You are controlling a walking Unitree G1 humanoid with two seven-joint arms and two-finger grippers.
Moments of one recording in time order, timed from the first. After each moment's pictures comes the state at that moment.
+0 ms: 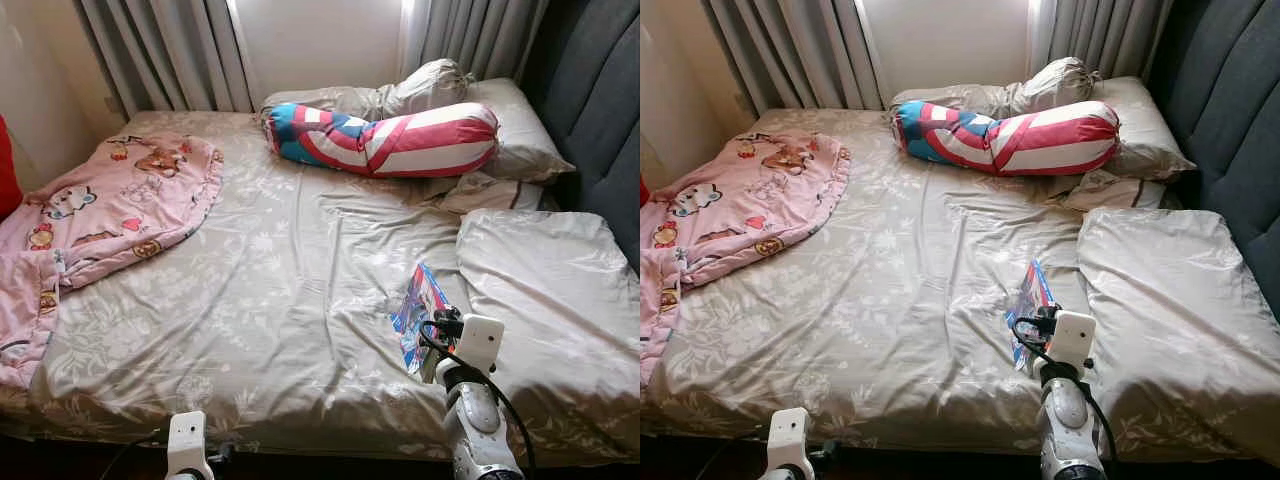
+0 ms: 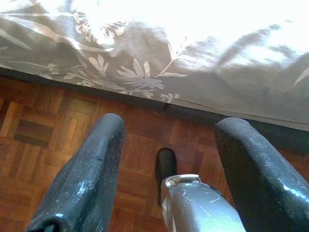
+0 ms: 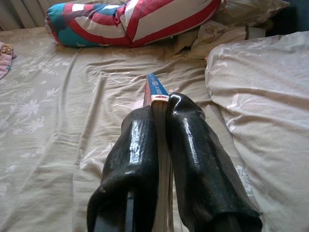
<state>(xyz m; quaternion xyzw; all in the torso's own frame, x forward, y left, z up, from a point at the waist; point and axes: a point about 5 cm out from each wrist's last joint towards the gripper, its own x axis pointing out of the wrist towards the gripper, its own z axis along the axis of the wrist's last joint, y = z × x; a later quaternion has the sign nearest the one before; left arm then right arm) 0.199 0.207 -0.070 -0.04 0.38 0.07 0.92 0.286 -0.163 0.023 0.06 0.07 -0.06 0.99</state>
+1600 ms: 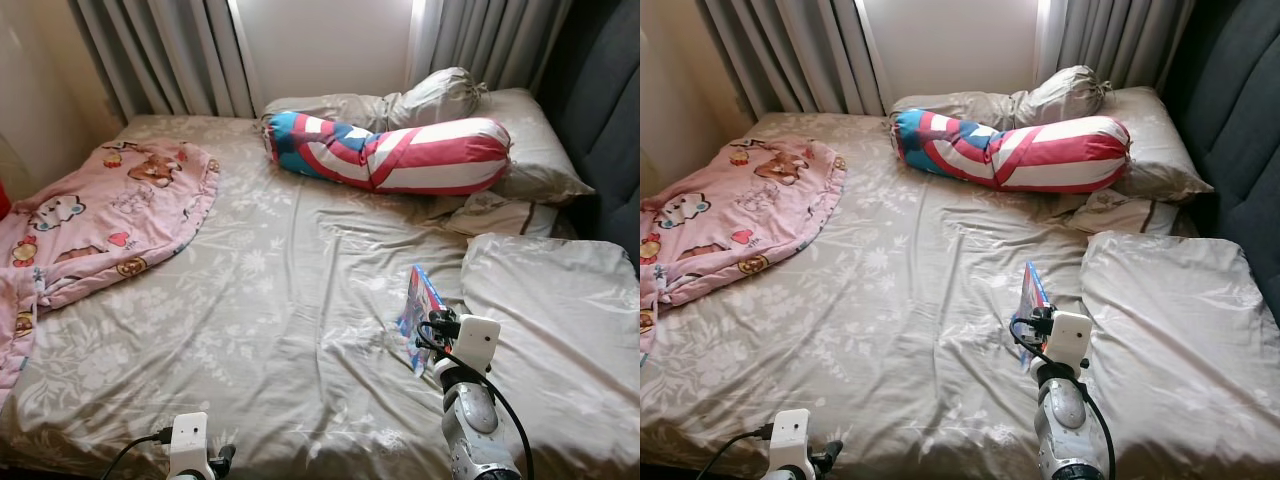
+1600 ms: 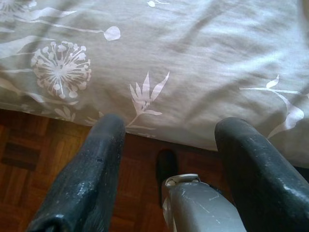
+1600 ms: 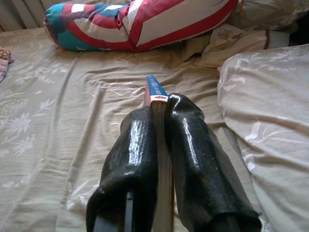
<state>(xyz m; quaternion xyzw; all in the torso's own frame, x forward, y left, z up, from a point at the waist) 0.198 0.206 -0.071 -0.03 0.39 0.06 0.92 0.286 -0.159 0.020 0.07 0.07 -0.05 0.99</state>
